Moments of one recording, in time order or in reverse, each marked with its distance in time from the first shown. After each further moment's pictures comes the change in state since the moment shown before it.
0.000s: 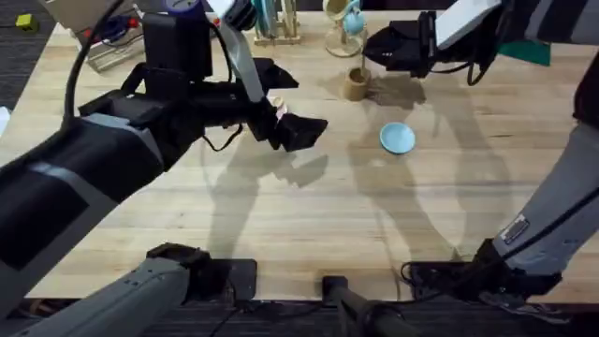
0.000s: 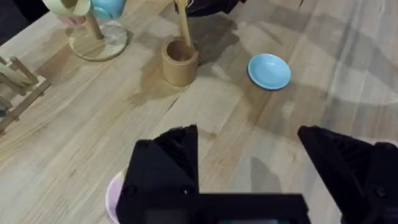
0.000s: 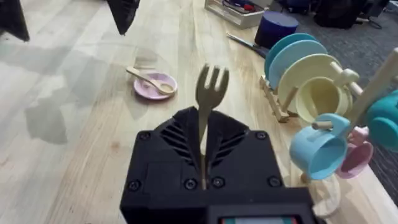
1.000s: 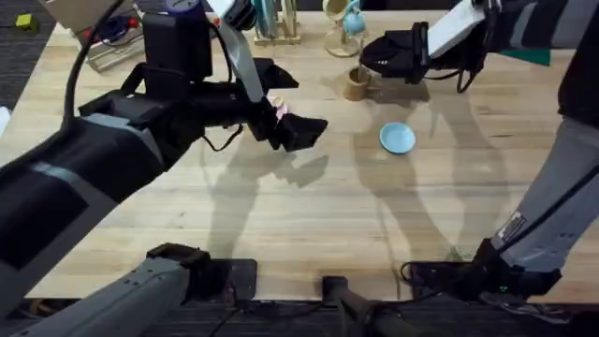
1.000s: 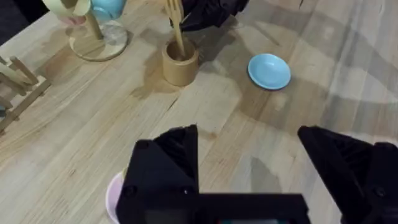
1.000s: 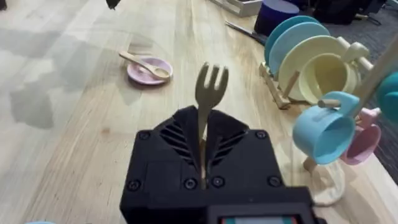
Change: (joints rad) left arm 0.000 0.000 0.000 0.000 0.000 0.000; right arm 0.000 0.072 0.001 0.077 0.004 -0.002
